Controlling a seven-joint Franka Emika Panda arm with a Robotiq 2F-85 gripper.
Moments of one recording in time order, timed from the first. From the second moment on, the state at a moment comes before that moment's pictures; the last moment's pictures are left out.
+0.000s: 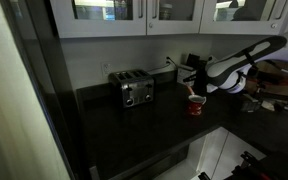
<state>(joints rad) -1.33 0.95 0.89 -2.17 -0.53 3.46 -0.64</state>
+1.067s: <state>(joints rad) -1.13 0.74 0.70 -2.19 -0.48 3.39 -0.52</state>
